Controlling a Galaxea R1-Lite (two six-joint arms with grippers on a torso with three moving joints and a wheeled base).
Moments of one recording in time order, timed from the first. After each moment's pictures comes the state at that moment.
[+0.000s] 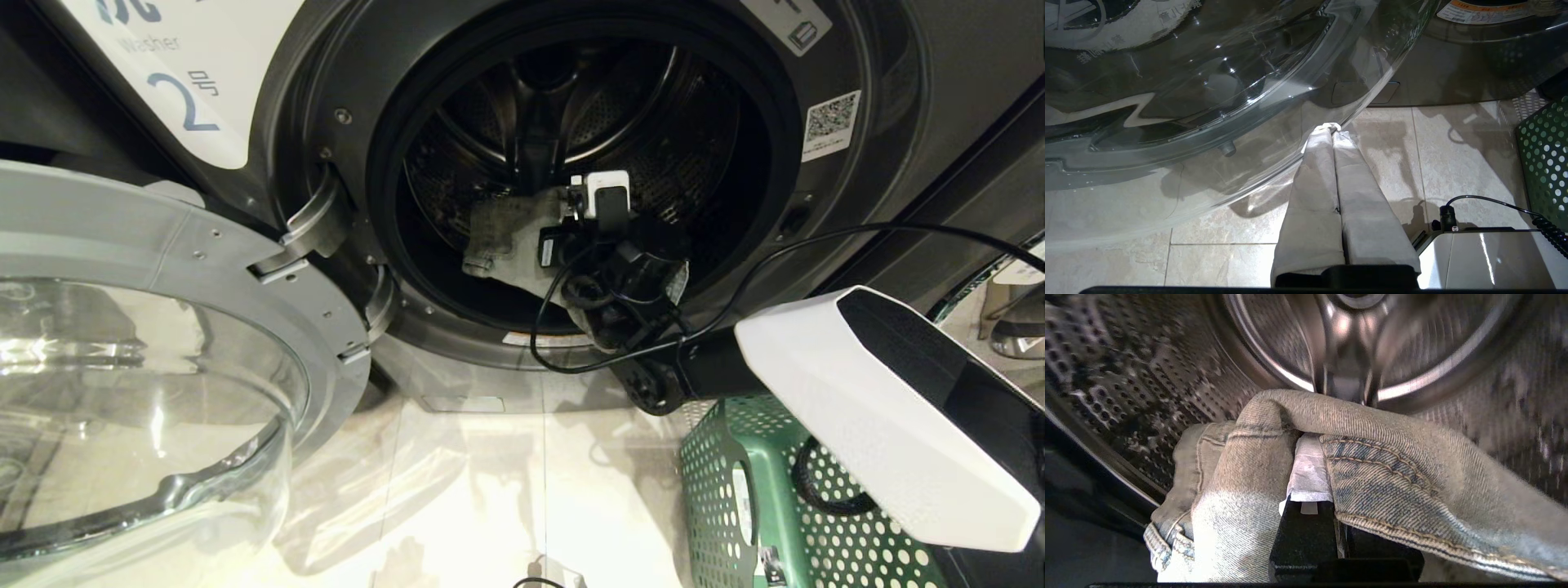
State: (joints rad) left arm -0.01 0.00 0.00 0.00 0.00 0.00; right arm 0.62 2.41 -1.73 -1.18 -0.36 -0.20
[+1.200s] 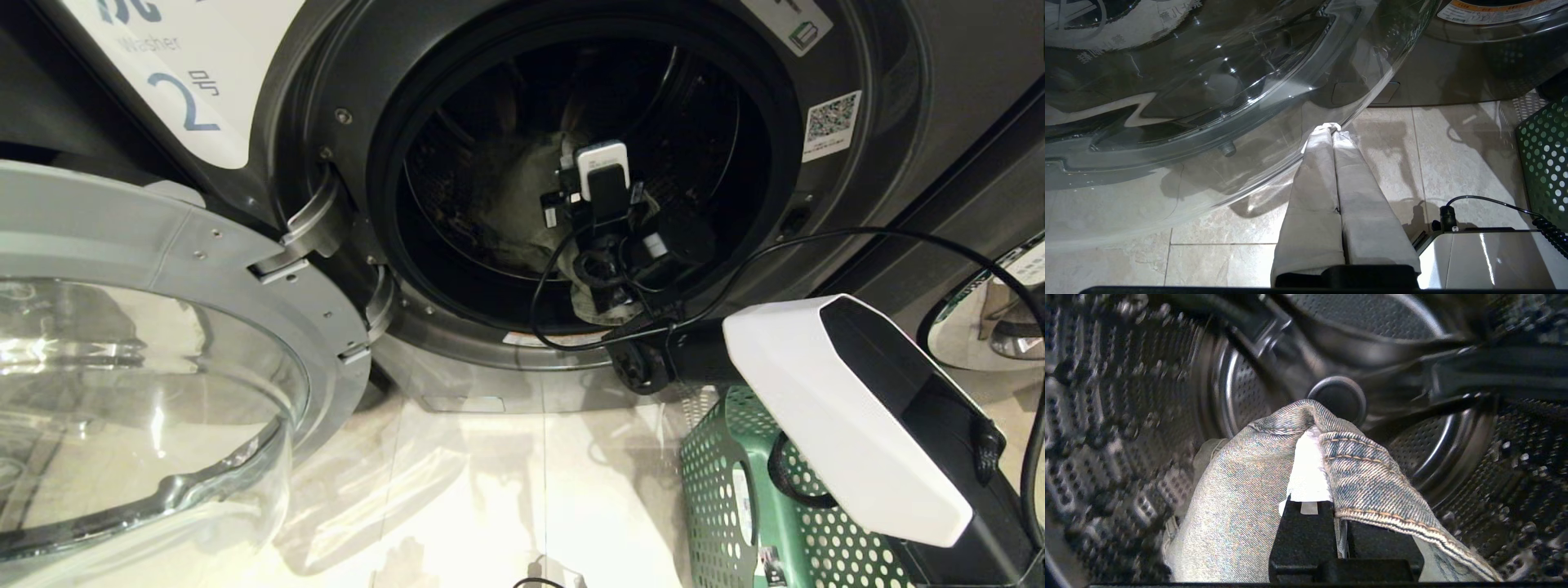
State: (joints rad) left arm -0.01 0.00 0.00 0.00 0.00 0.00; right arm 0.59 2.49 -1.94 -1.39 -0.22 -0.51
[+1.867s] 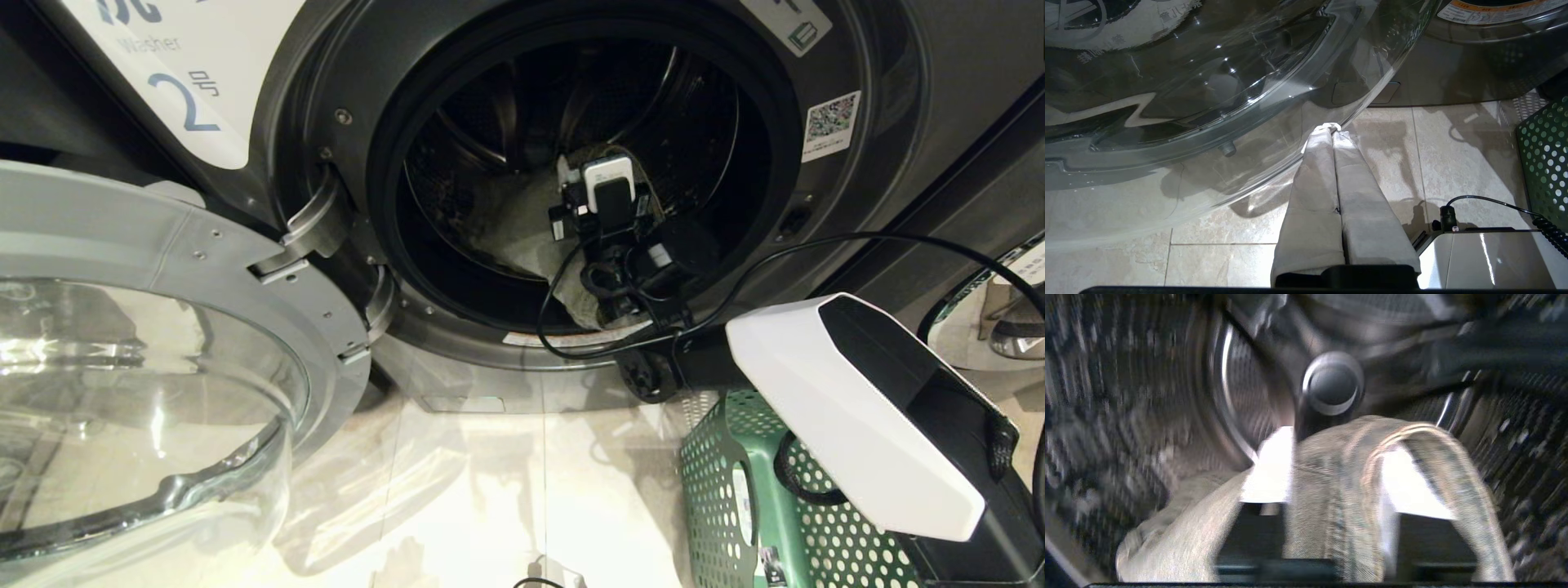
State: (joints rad) left arm -0.01 0.00 0.00 0.00 0.00 0.00; right arm 0.58 2.47 -1.85 -1.39 -0.24 -0.50
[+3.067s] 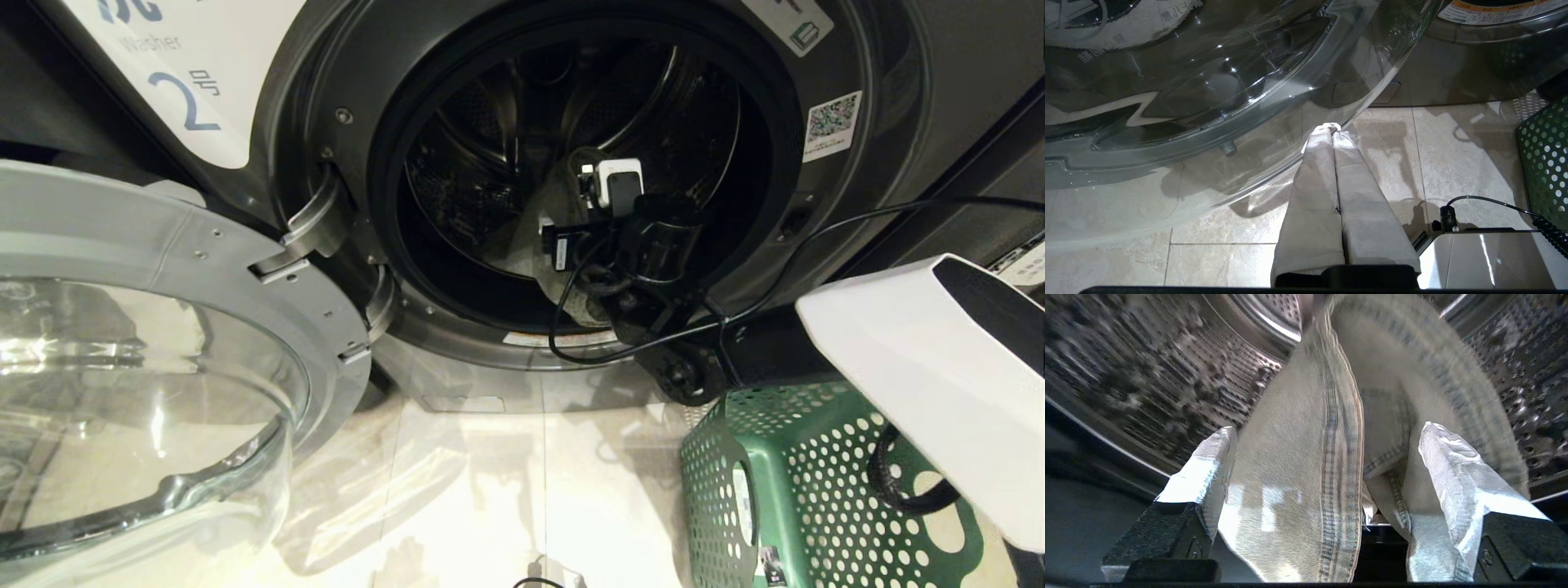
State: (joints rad) left arm -0.01 0.00 0.00 0.00 0.00 0.00; right arm 0.62 2.26 -1.60 -0.96 -0.42 -0.12
